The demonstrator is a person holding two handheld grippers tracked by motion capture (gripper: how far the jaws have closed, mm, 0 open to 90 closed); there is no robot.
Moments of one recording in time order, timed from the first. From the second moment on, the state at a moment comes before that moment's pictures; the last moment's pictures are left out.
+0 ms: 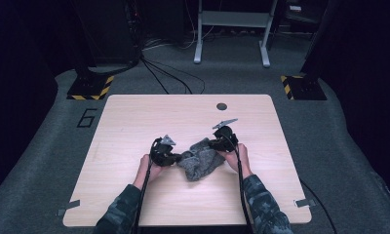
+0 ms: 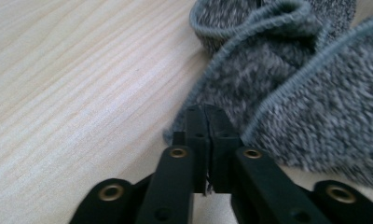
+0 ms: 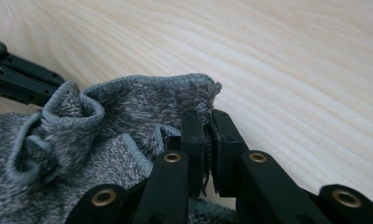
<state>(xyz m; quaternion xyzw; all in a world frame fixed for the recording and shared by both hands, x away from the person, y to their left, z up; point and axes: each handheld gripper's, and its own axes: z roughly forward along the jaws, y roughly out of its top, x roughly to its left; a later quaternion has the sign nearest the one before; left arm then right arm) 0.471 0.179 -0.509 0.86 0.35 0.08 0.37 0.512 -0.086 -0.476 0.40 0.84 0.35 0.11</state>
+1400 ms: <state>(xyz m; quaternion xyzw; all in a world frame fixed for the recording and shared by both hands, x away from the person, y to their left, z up) 0.472 0.136 -0.508 0.88 0.29 0.09 0.36 0.479 -0.107 -0.471 0.40 0.83 0.37 0.12</state>
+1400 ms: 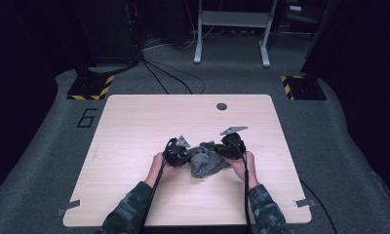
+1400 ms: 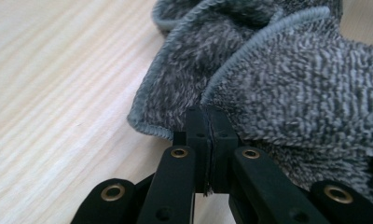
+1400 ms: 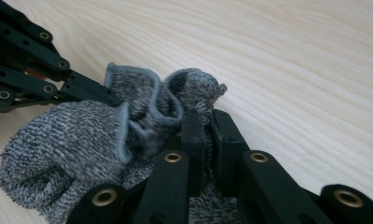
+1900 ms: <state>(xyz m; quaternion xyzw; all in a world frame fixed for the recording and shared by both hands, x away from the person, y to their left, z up) 0.458 0.187 -0.497 0.88 0.31 0.13 0.34 0.469 -0.138 -0.459 0.43 0.81 0.37 0.14</state>
